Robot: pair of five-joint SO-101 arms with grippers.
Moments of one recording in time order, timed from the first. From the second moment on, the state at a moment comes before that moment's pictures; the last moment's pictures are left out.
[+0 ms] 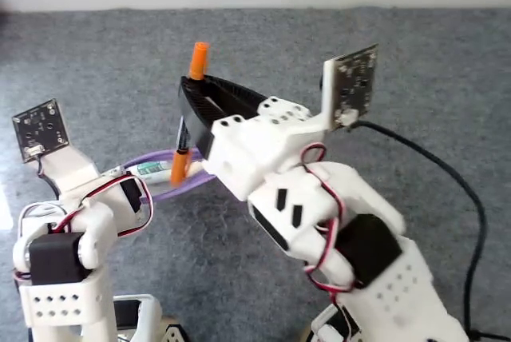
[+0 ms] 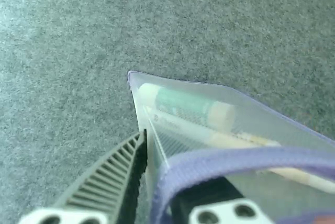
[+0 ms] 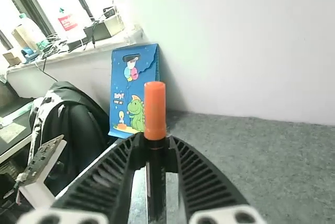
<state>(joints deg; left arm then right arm) -8.4 -58.9 36.4 88.0 24.8 -43.5 -46.4 20.0 37.0 -25.5</state>
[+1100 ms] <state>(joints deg) -8.2 -58.9 36.4 88.0 24.8 -54.5 -58.0 41.8 49.3 -21.6</state>
